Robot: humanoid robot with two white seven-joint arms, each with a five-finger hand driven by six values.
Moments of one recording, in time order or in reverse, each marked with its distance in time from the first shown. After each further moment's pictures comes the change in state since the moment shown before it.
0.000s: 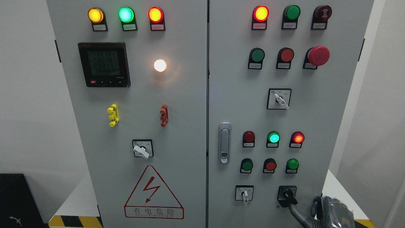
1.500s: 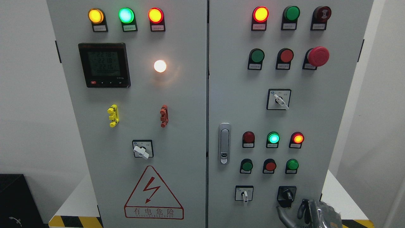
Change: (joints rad) left arm 0.000 0.000 0.000 0.000 0.000 0.001 0.000; right arm 0.082 0.009 0.069 -0.061 -0.041 -0.060 -0.015
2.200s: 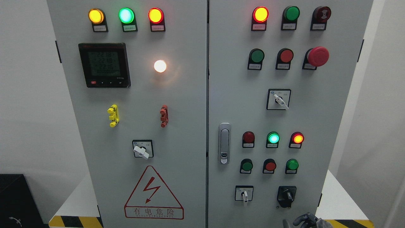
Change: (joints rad) left arm 0.000 0.000 0.000 0.000 0.000 0.000 0.000; right arm 0.175 0.004 0.009 -0.119 -0.566 -0.043 0.012
